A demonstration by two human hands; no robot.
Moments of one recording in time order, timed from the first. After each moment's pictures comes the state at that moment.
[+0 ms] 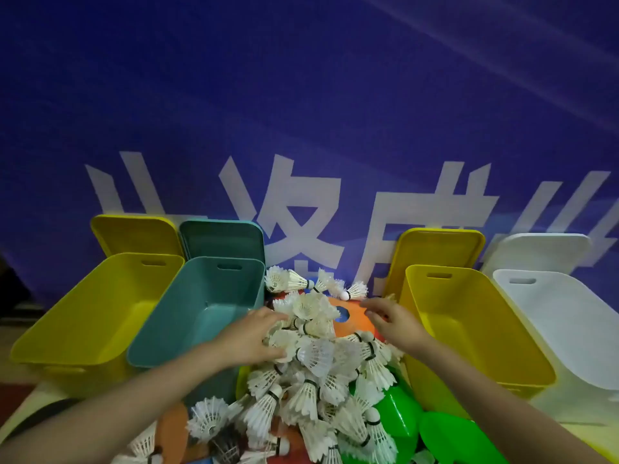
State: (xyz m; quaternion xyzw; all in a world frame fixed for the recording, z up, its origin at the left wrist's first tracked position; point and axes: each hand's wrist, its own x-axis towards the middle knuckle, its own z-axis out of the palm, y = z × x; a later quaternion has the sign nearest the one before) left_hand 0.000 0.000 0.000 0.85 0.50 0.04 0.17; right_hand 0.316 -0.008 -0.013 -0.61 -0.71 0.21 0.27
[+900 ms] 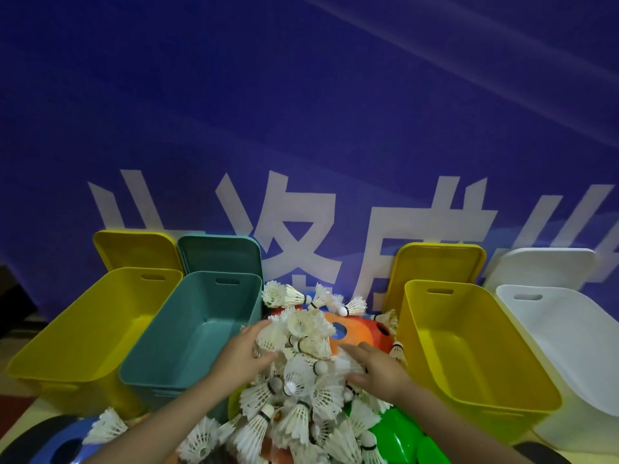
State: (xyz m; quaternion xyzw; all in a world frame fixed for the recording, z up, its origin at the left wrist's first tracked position) left_hand 0.014 0.002 -0.034 0.73 0.60 0.22 0.24; right_hand 0.313 -0.010 -0.068 -0.58 -0.80 0.16 0.07
